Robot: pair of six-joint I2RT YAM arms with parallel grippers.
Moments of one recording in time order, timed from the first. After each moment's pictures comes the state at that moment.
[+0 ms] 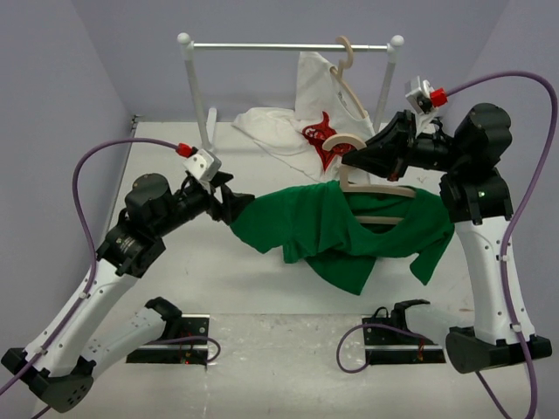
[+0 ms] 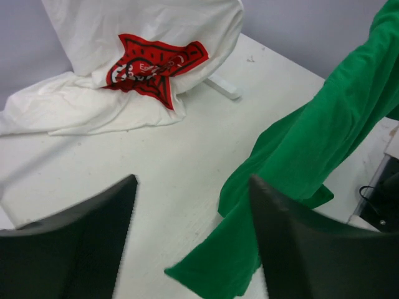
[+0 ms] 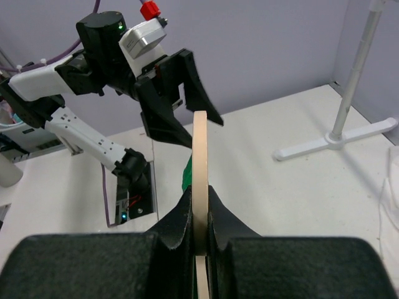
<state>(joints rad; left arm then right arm) -0.55 0.83 1.02 -0.31 0.29 -0.04 0.14 1.14 1.55 -0.34 -1.22 0.26</state>
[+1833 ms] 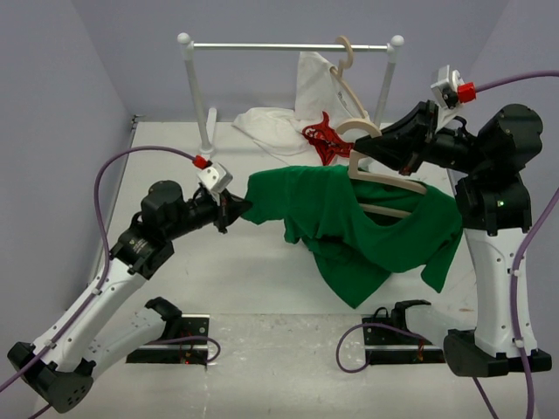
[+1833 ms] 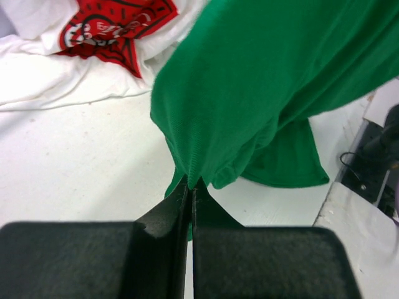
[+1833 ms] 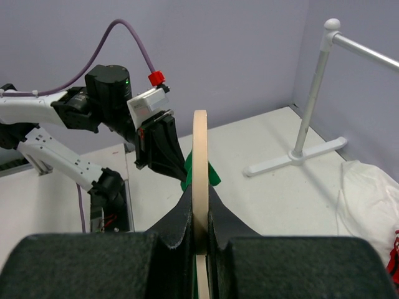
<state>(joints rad) -0.55 0.83 0.89 -0.27 0.41 -0.07 0.09 1.12 1.66 -0.37 -1.15 0.27</state>
